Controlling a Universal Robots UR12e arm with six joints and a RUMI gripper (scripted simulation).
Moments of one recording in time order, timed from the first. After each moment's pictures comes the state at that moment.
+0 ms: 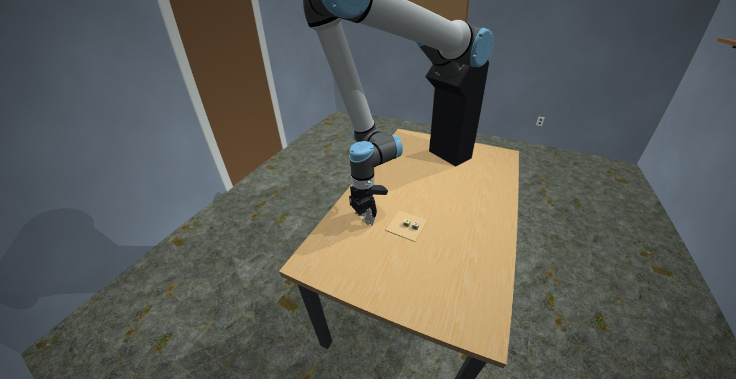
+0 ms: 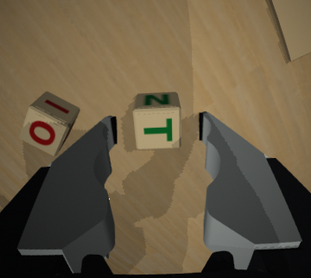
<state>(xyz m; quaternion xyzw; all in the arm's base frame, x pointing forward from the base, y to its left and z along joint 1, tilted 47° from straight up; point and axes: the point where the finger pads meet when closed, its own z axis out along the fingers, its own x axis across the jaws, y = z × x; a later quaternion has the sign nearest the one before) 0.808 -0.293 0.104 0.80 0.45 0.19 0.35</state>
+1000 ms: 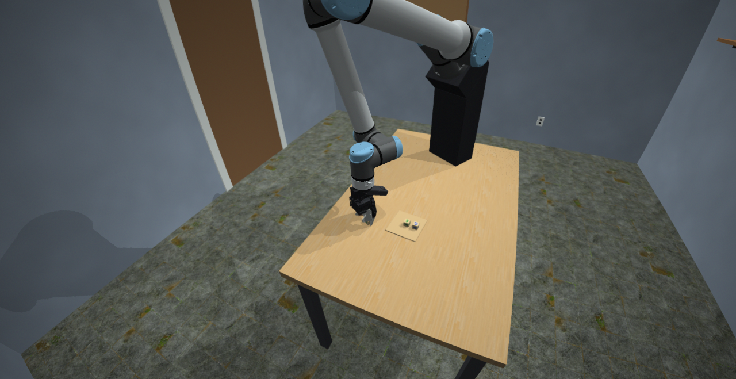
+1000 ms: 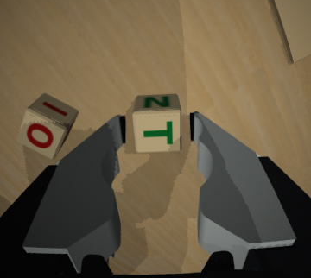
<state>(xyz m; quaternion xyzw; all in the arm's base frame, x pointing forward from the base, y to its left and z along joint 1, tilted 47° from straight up) 0.810 -0.294 0.102 0.80 0.45 0.19 0.35</state>
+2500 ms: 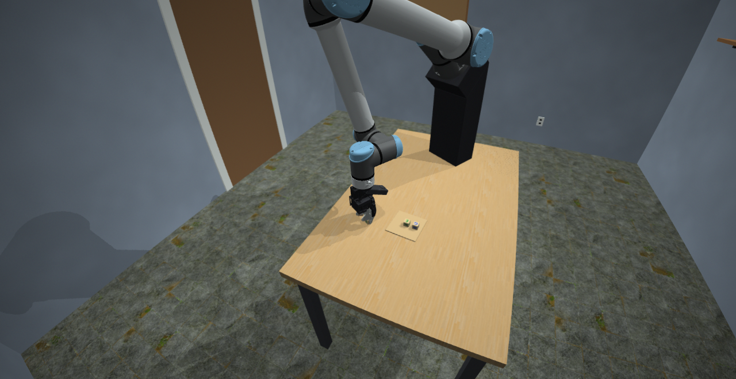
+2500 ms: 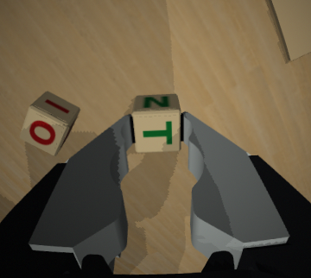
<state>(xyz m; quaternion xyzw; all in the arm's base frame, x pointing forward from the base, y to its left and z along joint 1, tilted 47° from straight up) 0.808 -0.293 0.104 0.80 0.45 0.19 0.35</state>
